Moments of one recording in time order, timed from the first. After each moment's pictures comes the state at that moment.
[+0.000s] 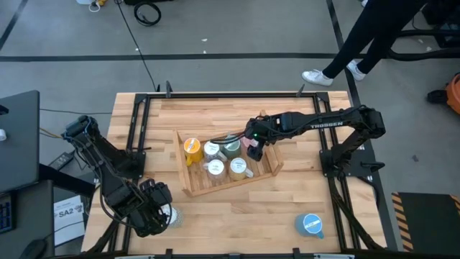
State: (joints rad) left arm -0.91 1.41 1.20 -1.09 -0.27 -1.30; right arm -0.06 1.58 1.26 -0.79 0.16 0.37
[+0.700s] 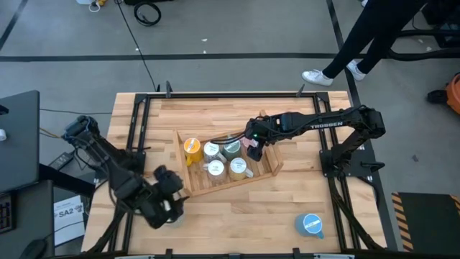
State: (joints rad) left arm -0.79 1.41 1.20 -1.02 -0.65 -1.17; right arm -0.06 1.58 1.26 -0.79 0.19 0.37
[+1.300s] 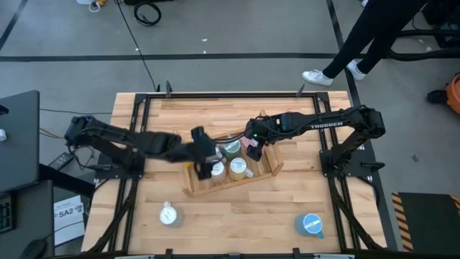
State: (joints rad) left arm -0.21 1.41 1.20 -0.55 -0.43 -0.15; right arm -0.06 1.58 1.26 -0.79 0.19 0.39
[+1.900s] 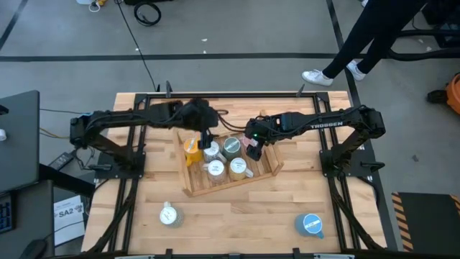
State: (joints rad) left arm 0.22 1.44 1.20 -0.53 -0.06 0.25; right arm -0.06 1.58 1.26 -0.79 0.19 0.40
